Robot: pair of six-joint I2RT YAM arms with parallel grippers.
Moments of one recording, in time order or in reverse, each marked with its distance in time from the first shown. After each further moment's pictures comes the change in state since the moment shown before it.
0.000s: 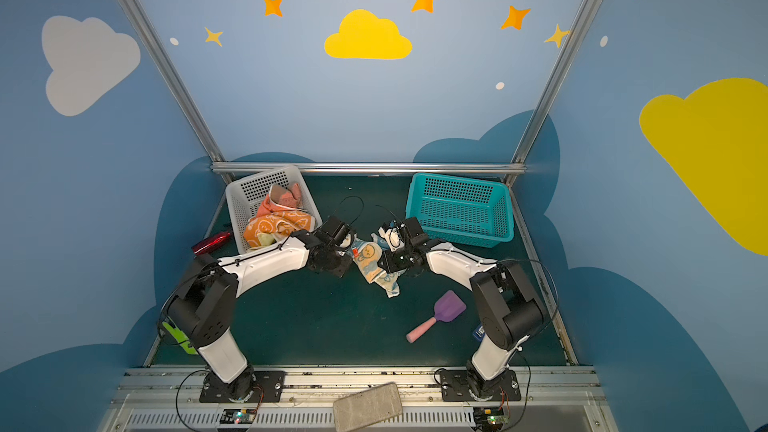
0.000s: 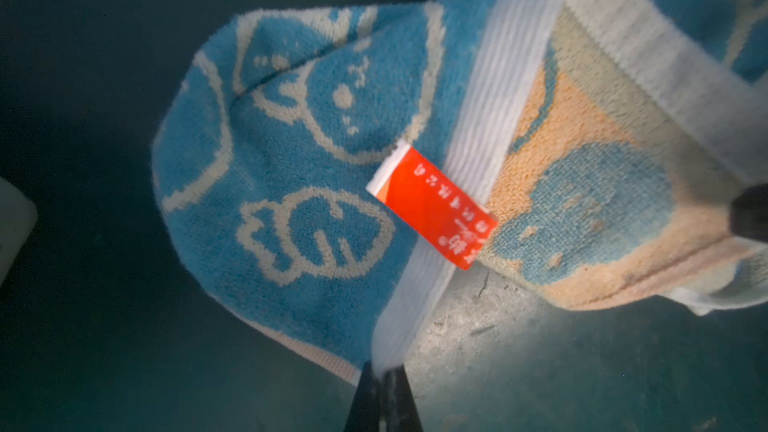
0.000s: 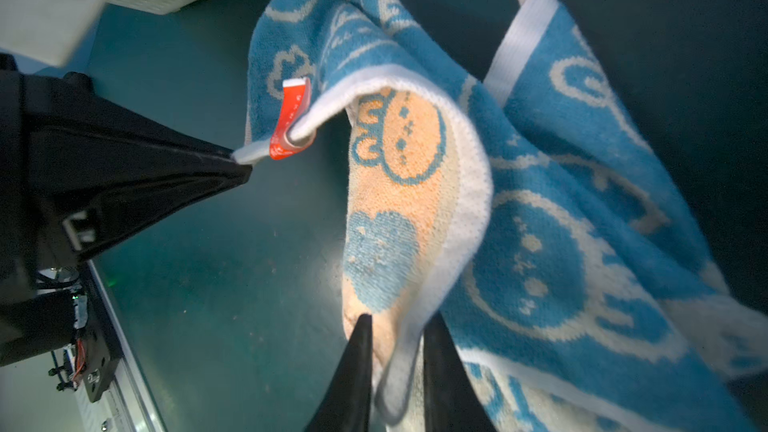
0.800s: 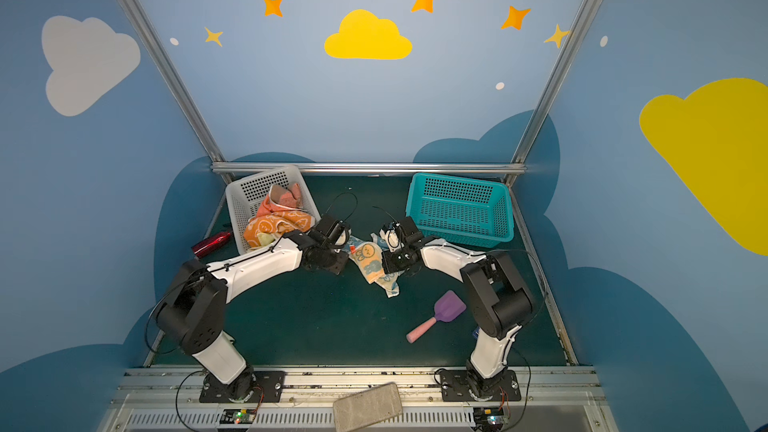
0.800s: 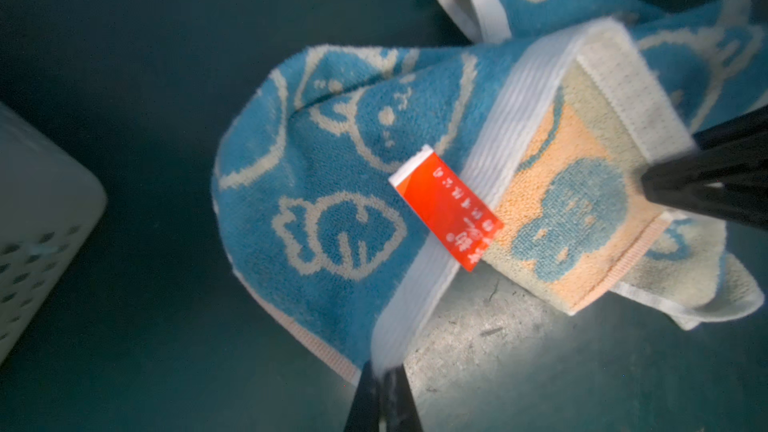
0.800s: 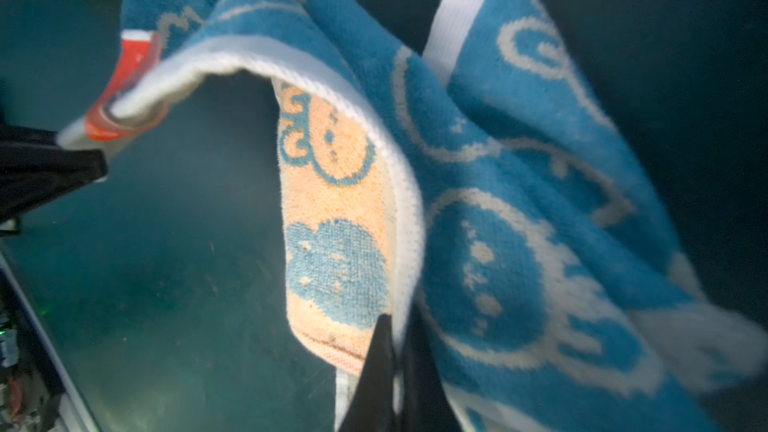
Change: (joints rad) left arm 0.017 -0.072 -0.018 0.010 -0.047 -0.041; right arm 0.000 0.047 0.072 -0.098 0.124 -0.010
